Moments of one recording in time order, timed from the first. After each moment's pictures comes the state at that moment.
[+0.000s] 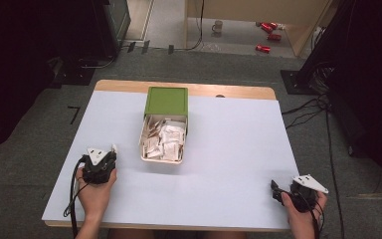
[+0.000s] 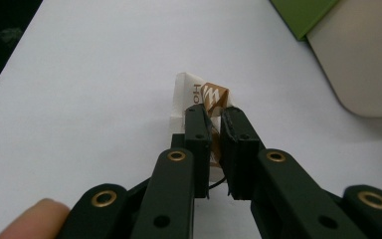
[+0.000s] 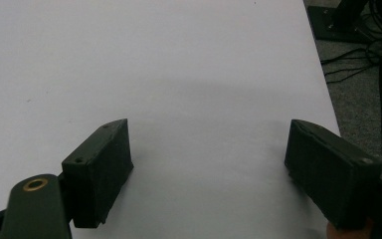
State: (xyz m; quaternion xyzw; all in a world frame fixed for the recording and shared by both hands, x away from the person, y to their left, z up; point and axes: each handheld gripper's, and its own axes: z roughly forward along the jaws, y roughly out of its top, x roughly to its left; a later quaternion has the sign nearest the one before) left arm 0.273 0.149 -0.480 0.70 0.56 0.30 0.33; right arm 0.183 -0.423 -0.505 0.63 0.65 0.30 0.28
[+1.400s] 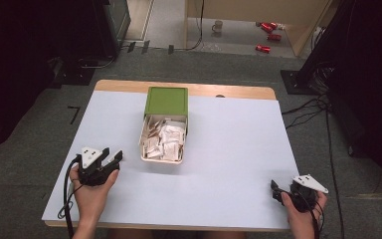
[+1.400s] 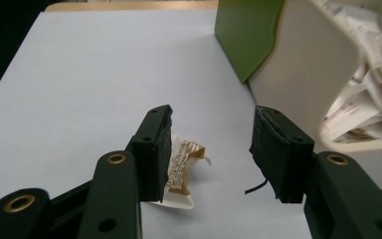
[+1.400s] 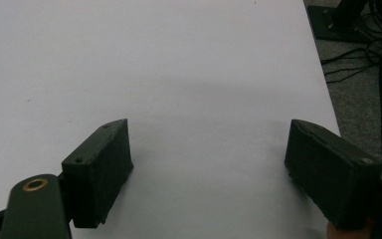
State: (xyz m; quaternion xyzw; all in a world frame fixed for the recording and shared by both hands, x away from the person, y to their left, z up) left arm 0.255 0.147 -0.440 0.68 0.54 0.27 0.41; right arm 0.183 -0.423 -0.505 0.63 0.65 0.30 0.28
